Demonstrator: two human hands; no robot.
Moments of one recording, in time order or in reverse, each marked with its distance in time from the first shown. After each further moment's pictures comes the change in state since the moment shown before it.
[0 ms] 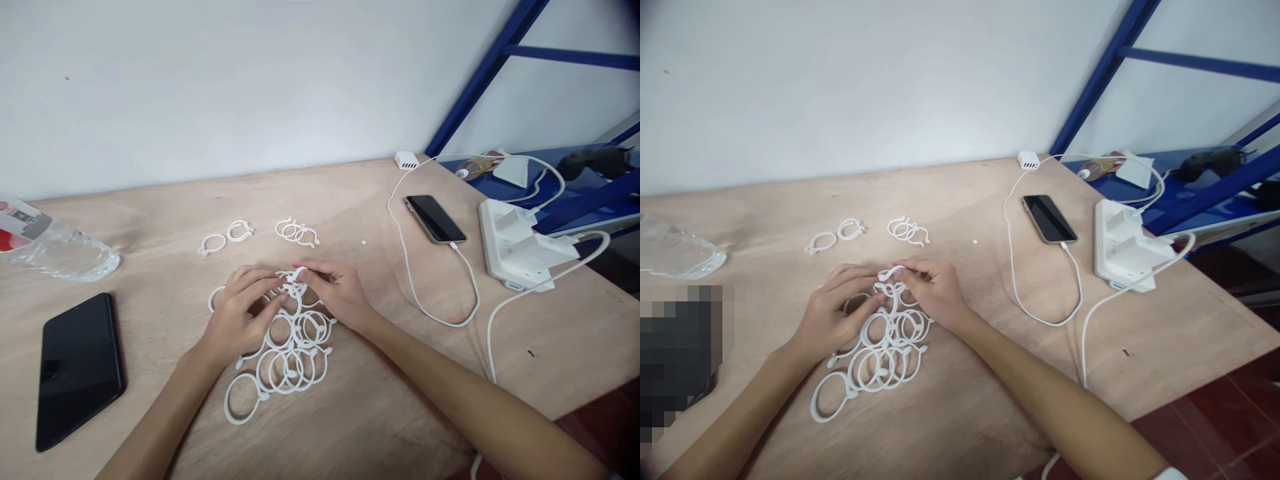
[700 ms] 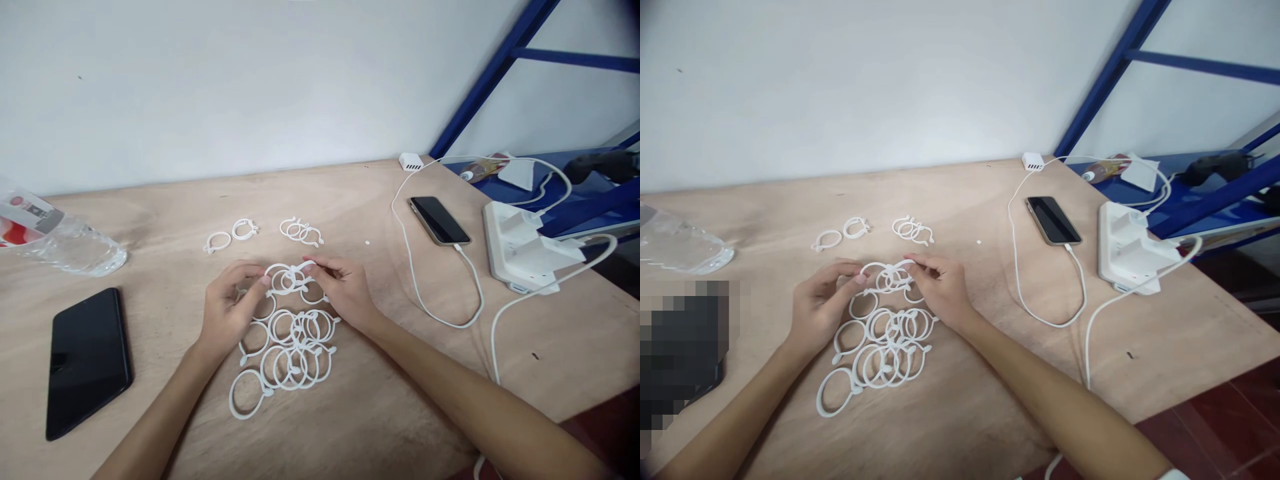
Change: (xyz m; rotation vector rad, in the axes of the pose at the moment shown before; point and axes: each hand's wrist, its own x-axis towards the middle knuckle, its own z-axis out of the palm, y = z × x) left_hand 0.001 0.000 -0.008 -0.238 0.197 -0.337; right_hand 0.001 0.005 0.001 -0.067 0.120 -0.021
